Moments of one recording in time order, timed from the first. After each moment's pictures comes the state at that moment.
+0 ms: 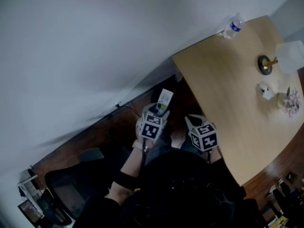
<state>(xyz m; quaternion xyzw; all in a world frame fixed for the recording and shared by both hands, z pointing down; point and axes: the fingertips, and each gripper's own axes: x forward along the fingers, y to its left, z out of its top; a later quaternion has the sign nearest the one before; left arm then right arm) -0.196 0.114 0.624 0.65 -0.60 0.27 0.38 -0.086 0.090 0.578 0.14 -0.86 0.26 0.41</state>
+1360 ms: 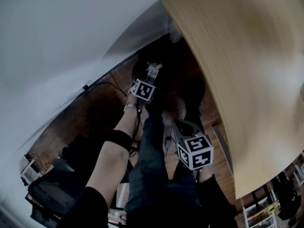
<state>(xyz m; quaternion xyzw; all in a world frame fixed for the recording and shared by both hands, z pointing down) -0.208 0.133 1.070 0.57 -0.46 0.39 0.56 -0.080 0.136 0.802 0.13 -0.78 0.39 0.47</state>
